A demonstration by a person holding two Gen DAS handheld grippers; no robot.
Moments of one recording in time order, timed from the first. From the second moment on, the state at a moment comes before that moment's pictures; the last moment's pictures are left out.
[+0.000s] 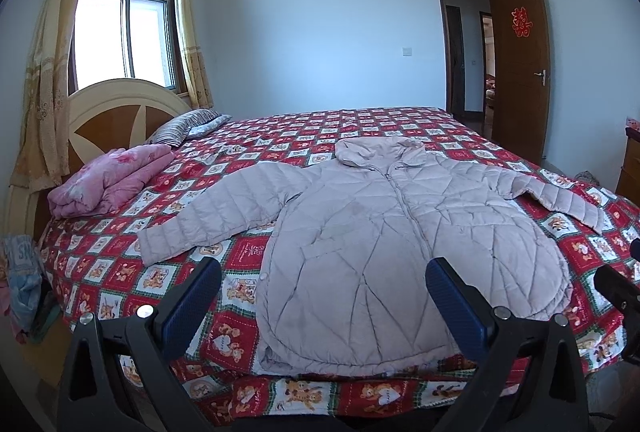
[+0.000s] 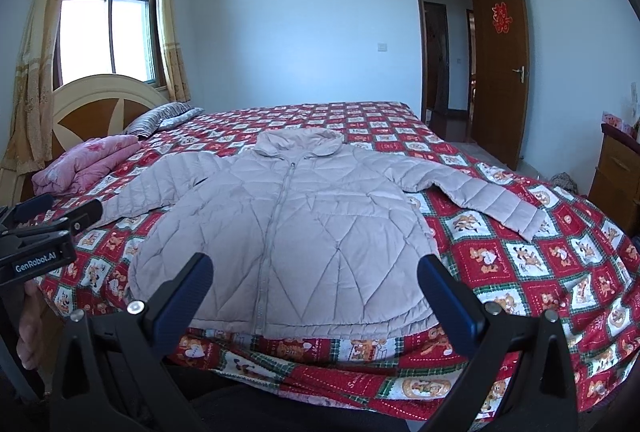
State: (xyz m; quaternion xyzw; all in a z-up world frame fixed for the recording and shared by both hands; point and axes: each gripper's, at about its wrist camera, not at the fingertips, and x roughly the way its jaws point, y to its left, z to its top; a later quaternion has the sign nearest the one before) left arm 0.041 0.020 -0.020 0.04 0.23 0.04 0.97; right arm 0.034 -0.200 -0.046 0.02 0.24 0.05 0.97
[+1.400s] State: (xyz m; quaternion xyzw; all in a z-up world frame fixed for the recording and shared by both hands) left arm 0.400 0.080 -0.146 0.05 0.37 0.14 0.92; right arm 0.250 -0.508 -0.130 0.20 0.39 -0.21 0.88
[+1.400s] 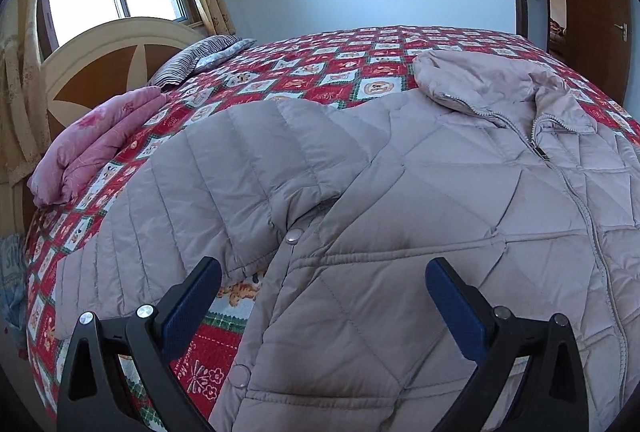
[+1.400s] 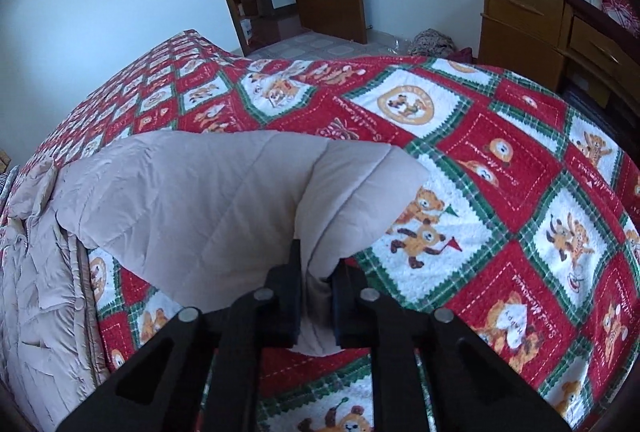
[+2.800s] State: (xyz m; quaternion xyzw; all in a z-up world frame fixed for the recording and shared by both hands) left arm 0.416 0.141 -0.137 0.01 0.37 0.16 0.92; right arm 0.407 -0.089 -0.104 -0.03 0.35 0.14 0.92
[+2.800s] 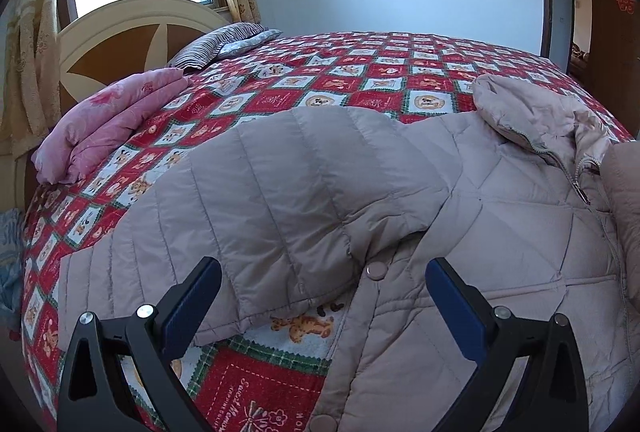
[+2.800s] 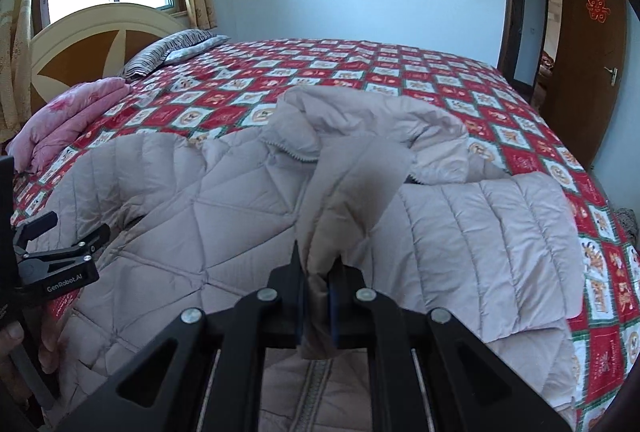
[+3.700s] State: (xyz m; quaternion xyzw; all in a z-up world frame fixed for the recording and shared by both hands) left arm 0.466 -0.025 -0.142 0.07 0.41 0.06 0.91; right arm 0.358 -0.282 -0.115 0.10 0.34 -0.02 0.94
